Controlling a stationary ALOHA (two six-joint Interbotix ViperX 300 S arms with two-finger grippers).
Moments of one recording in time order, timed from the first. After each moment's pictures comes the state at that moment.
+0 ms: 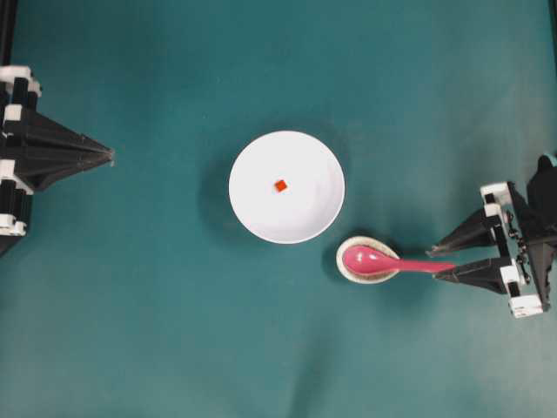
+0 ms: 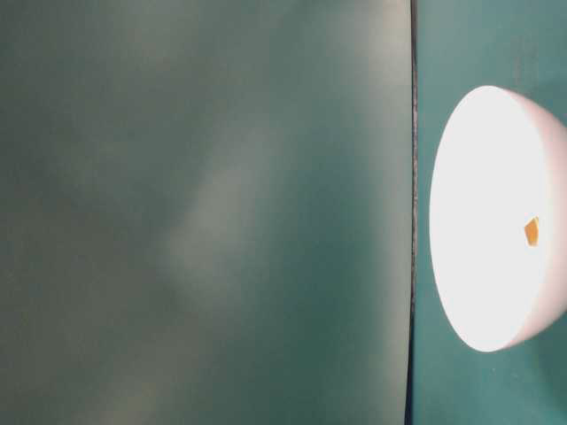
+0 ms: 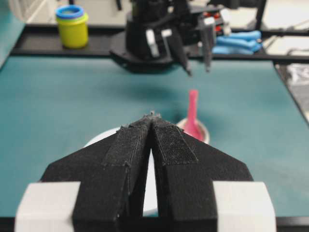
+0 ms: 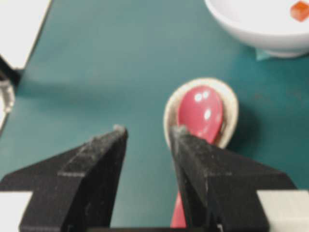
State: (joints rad) left arm 0.00 -0.97 1.14 0.01 -0.21 -0.02; right arm 0.58 -0.38 1.38 0.62 -0.79 0.03
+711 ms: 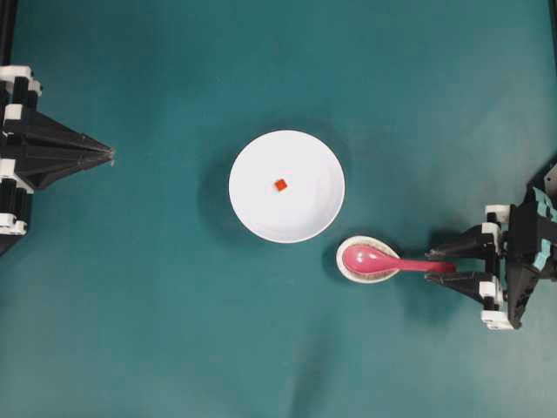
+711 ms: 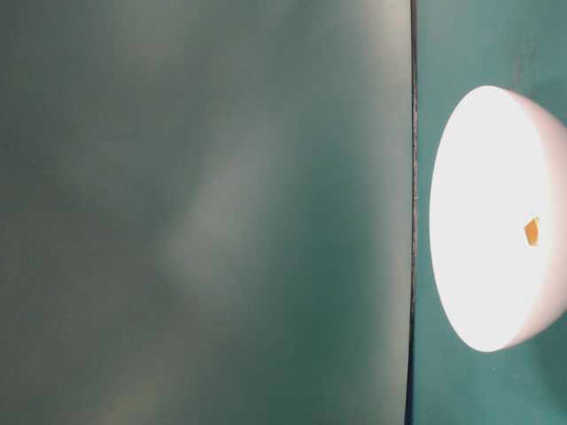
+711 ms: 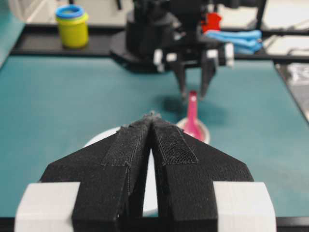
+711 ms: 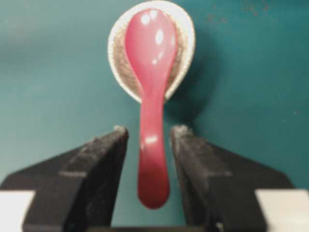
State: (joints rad) left arm 0.00 -0.96 1.14 0.01 -0.21 -0.02; right arm 0.82 -0.02 1.32 1.03 -0.97 0.03
